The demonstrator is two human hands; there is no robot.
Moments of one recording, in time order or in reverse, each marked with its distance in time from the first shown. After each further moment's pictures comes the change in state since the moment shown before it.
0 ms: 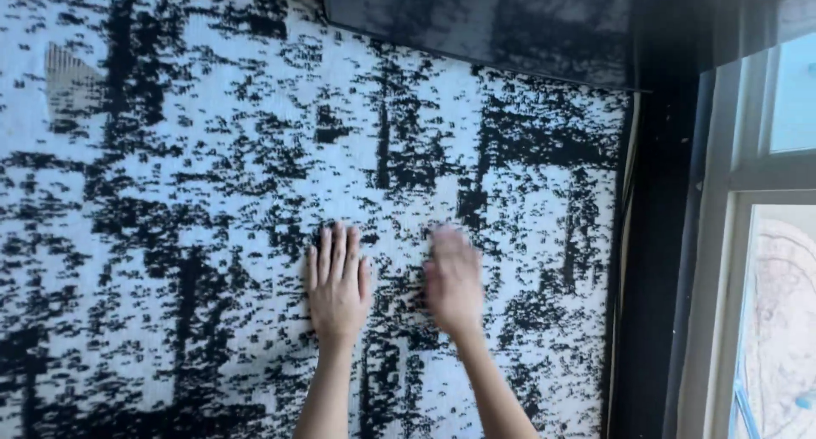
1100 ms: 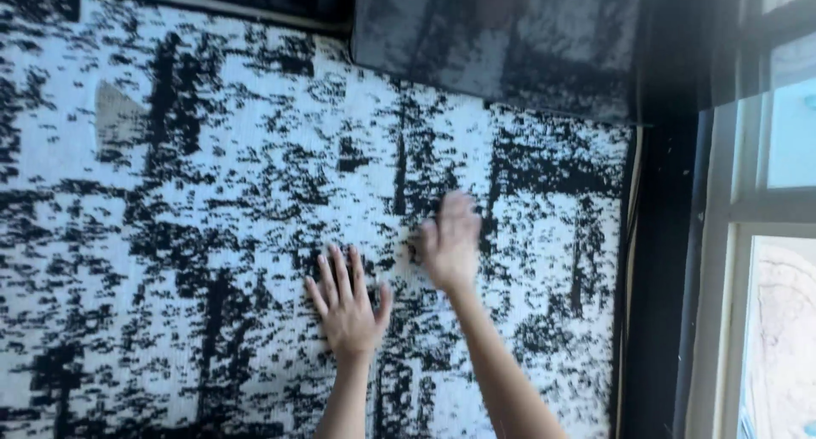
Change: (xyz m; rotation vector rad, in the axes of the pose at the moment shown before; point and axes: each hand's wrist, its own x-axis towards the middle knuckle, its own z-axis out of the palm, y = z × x) left_hand 0.003 0.005 -0.014 0.023 0.031 -0.170; right_hand 0.099 -0.028 -0.015 0.040 0.154 0.098
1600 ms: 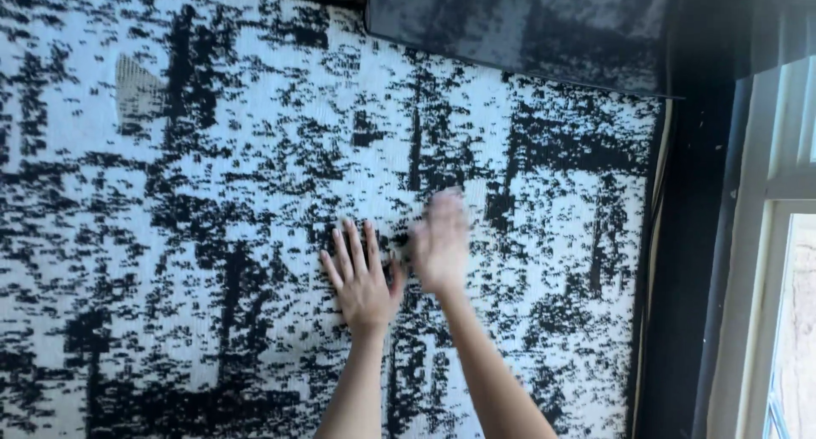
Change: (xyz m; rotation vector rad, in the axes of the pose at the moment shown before) left_hand 0.005 -0.003 0.010 0.019 -0.100 -0.011; right_hand -0.047 -0.047 0.008 0.073 -0.049 0.010
